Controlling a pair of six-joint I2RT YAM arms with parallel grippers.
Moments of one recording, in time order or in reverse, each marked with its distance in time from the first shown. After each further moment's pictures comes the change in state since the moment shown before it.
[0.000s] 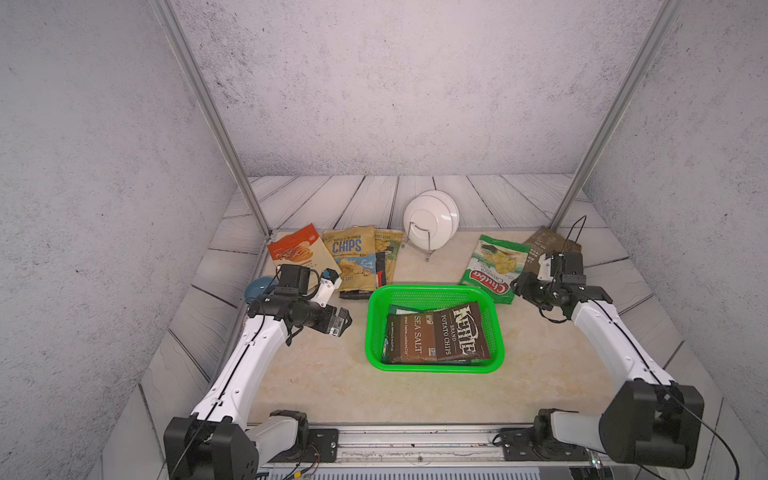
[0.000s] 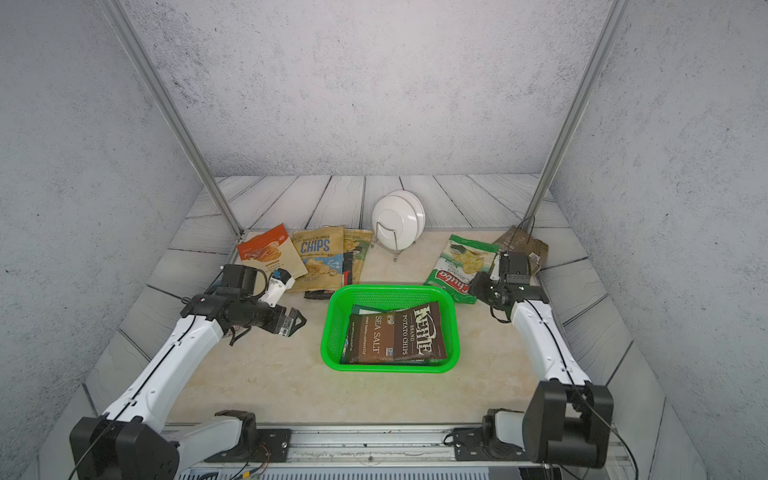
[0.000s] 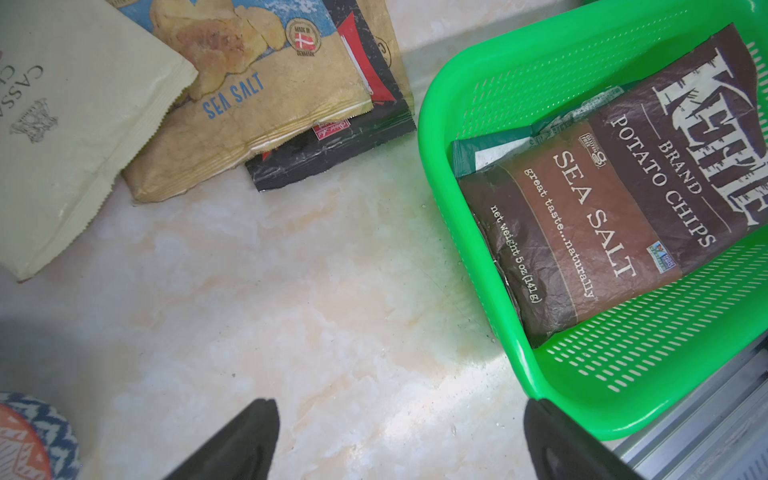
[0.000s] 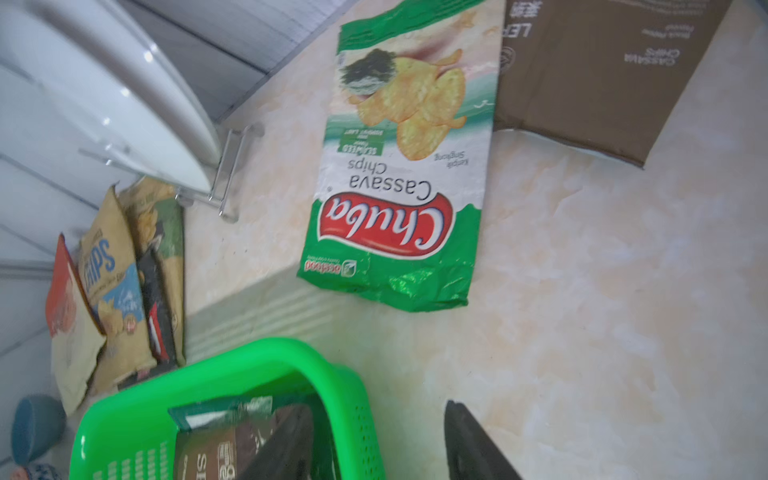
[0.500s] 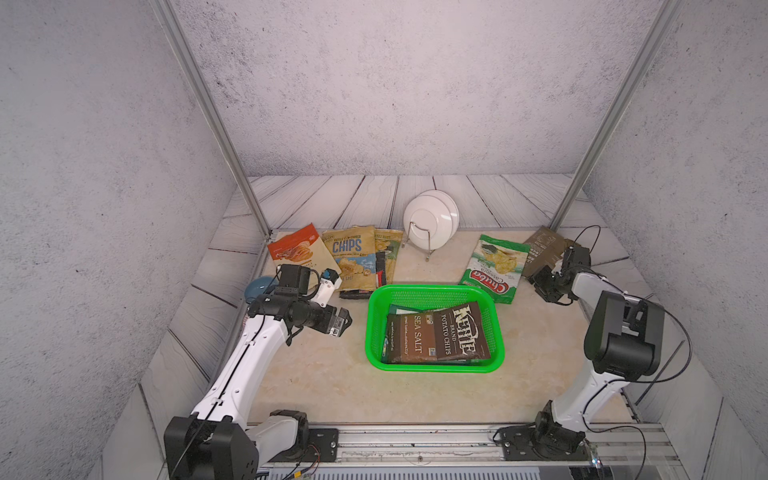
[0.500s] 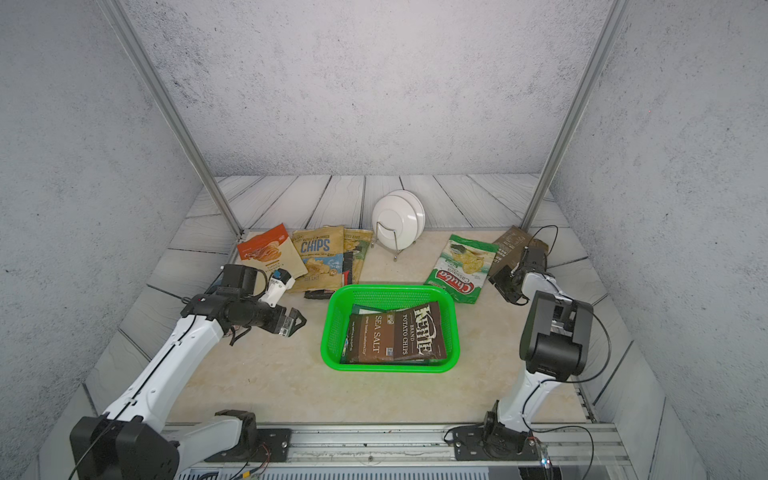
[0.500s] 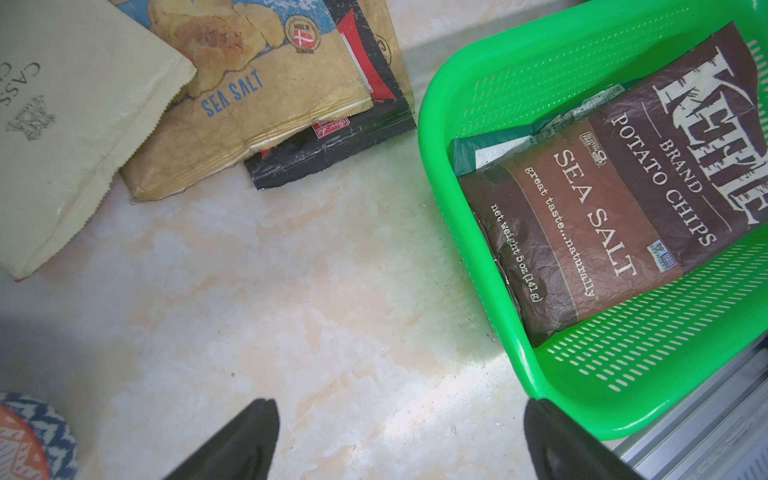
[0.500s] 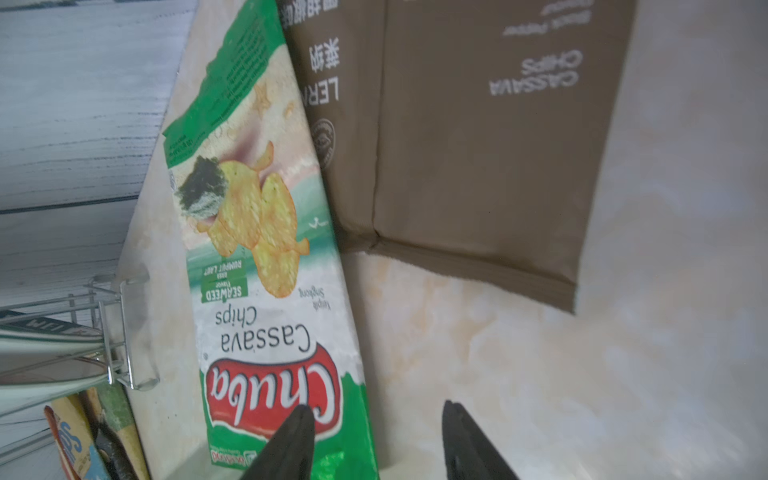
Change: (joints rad) left arm 0.000 0.000 -0.003 0.001 0.000 0.000; right arm -0.191 0.525 0.232 0.190 -0.113 0.111
